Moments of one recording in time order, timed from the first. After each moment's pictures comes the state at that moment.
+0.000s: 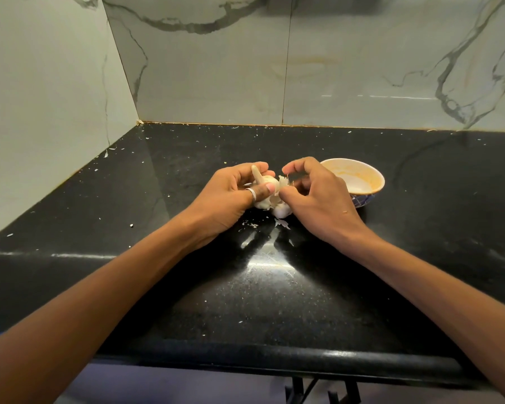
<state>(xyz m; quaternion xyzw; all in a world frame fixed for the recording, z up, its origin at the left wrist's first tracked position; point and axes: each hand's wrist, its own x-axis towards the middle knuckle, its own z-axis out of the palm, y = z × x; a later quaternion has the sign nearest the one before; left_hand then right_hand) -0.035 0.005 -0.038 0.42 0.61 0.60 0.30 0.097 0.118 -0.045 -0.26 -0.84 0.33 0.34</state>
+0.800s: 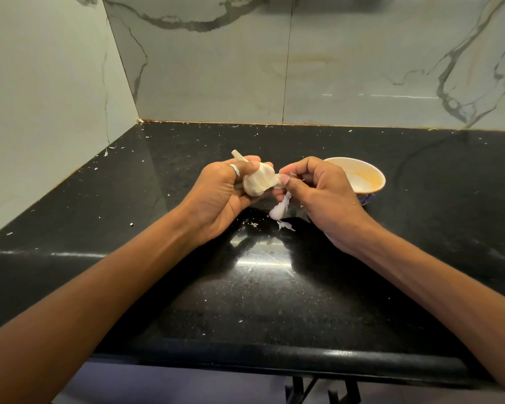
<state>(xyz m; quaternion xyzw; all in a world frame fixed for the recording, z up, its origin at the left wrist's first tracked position) -0.038 0.013 -0.029 0.24 0.48 0.74 0.41 0.097 0.117 -0.041 -0.20 -0.75 0.52 0.35</state>
